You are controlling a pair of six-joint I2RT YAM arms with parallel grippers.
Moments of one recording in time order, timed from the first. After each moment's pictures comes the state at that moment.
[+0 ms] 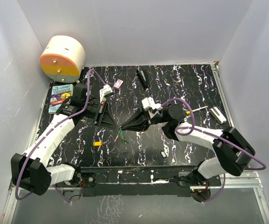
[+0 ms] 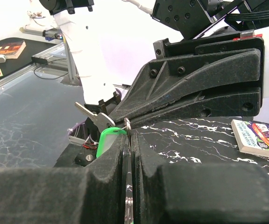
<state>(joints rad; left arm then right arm) -0.35 1.20 1.00 -0.51 1.53 -0.45 0.75 1.42 0.72 1.20 -1.06 0.34</state>
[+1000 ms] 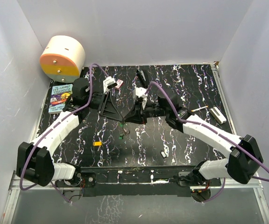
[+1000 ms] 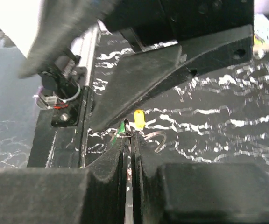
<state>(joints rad) -0.34 1.28 0.95 0.11 1.53 -0.94 0.71 1.30 0.94 0.24 -0.88 -0.03</state>
